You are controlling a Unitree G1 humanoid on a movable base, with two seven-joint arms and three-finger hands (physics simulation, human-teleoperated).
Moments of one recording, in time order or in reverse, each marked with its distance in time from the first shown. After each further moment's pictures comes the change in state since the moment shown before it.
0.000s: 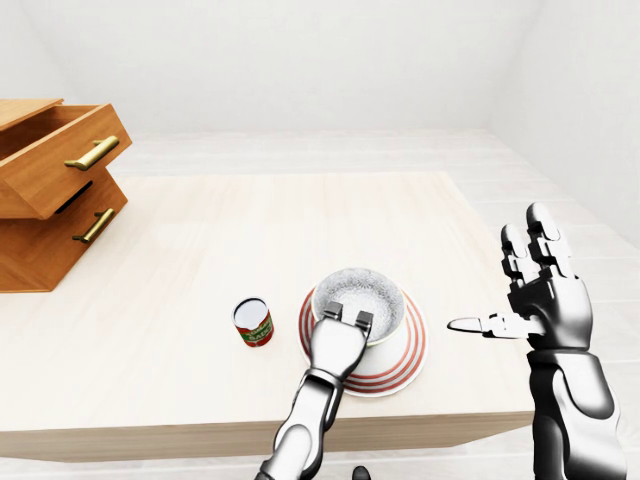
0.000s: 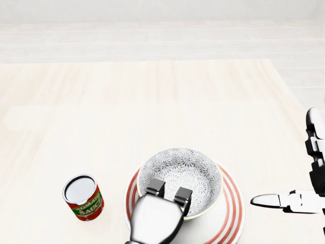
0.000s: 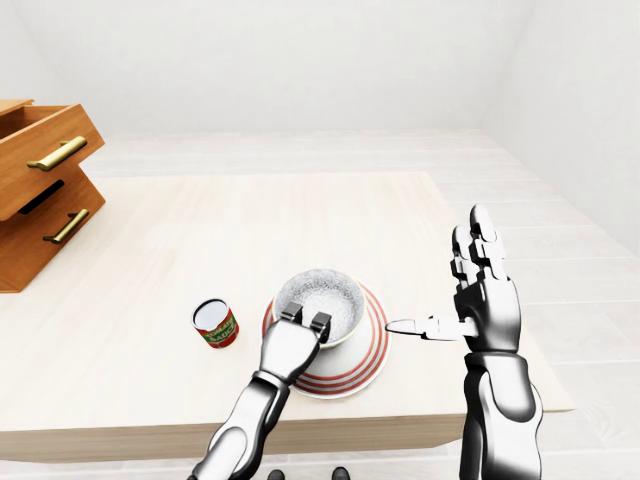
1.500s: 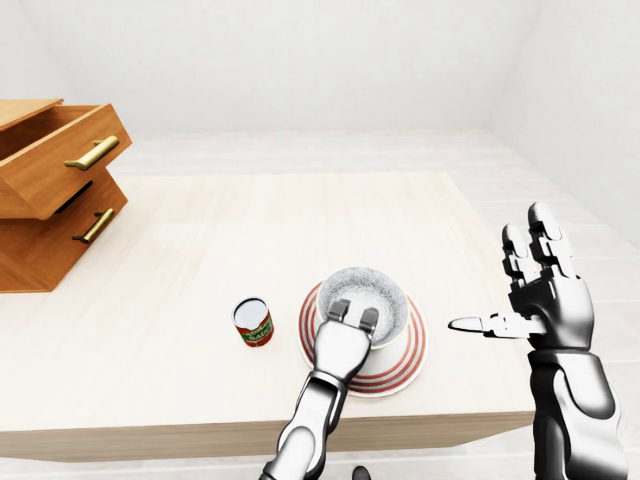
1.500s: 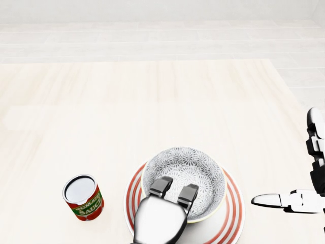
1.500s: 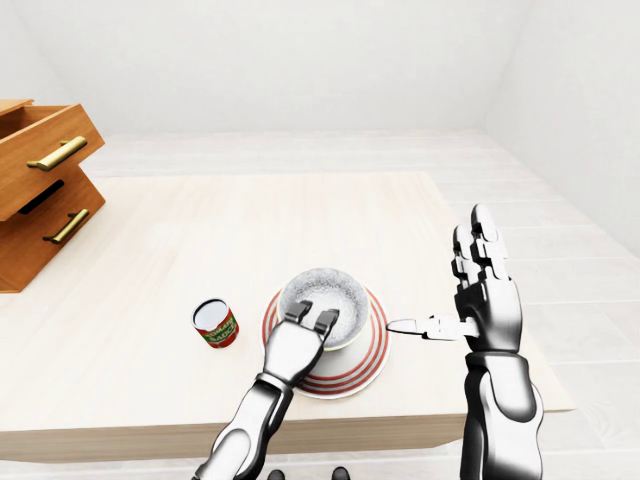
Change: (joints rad) left arm 0.002 -0.008 -0.017 0.016 0.001 0.000 0.020; right arm -0.001 -0.002 -0.003 -0.001 0.008 0.000 -0.002
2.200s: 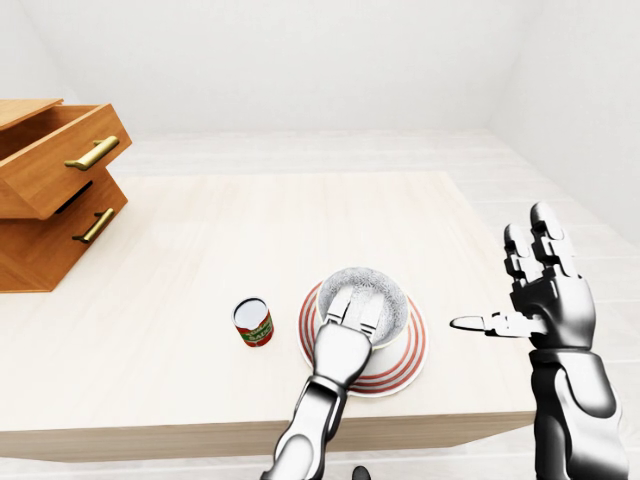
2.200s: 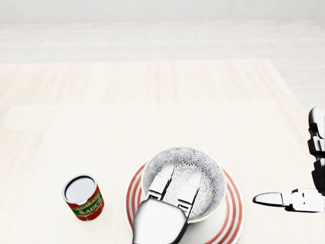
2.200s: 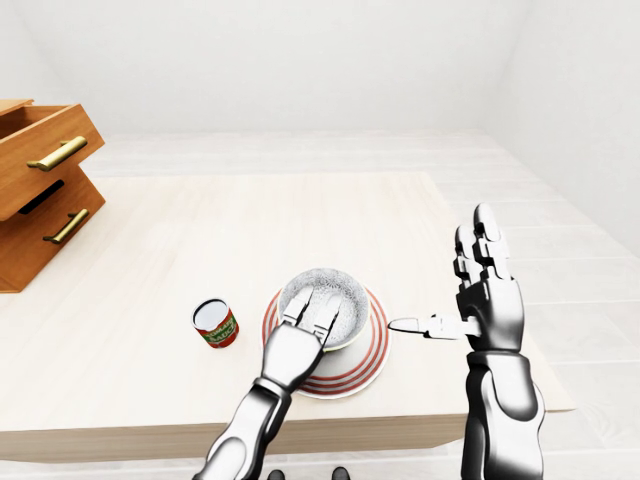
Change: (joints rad) left arm 0.038 0.019 -0.025 -0.072 -0.006 0.000 -0.021; right arm -0.006 -0.004 -0.008 0.011 0.007 0.000 -0.004
